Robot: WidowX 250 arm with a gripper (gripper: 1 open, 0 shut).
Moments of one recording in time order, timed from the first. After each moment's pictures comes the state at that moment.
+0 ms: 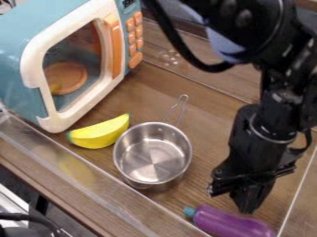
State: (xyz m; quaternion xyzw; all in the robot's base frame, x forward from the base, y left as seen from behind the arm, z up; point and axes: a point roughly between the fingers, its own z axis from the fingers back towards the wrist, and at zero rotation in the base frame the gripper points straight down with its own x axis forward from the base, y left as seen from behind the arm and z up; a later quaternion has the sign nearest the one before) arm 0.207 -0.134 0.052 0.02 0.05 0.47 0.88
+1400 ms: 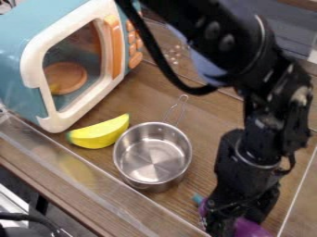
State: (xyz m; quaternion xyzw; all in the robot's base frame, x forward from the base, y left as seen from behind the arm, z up) arm 0.188 -0.136 0.028 0.02 0.08 0.53 0.84
